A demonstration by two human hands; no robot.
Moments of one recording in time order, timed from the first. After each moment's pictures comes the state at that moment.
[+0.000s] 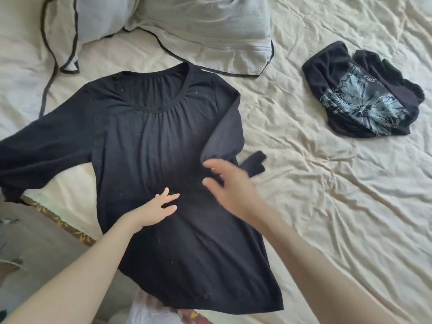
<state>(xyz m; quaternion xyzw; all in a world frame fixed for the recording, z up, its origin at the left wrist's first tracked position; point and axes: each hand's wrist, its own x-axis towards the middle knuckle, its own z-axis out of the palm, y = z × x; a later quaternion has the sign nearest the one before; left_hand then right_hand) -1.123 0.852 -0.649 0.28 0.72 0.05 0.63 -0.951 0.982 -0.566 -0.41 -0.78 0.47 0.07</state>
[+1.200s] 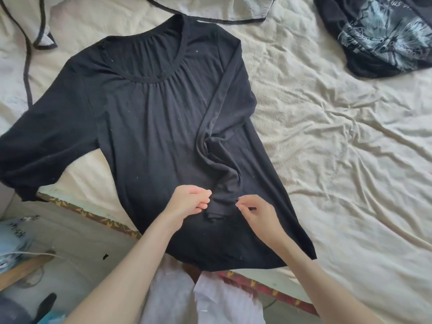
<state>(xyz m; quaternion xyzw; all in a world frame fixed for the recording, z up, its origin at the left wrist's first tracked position) -1.092 0.839 -0.627 0.07 0.73 0.19 0.65 -0.896 0.864 -0.638 -0.61 -0.61 0.51 -0.01</state>
